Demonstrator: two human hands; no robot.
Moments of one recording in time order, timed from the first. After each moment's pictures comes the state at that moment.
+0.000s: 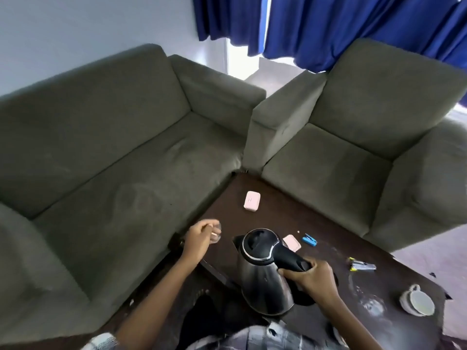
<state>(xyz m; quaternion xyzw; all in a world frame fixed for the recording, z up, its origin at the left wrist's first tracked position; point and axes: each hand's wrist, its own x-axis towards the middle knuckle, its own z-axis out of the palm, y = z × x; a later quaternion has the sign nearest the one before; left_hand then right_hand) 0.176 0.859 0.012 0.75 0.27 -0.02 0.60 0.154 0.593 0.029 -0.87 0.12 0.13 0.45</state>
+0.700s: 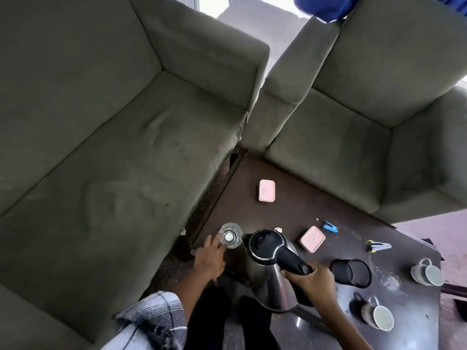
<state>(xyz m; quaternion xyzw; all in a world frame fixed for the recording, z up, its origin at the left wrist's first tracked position) 0.252 0.985 -0.133 0.92 -0.08 -0.38 0.09 0.204 0.754 -0.023 -0.89 0.30 0.14 0.30</state>
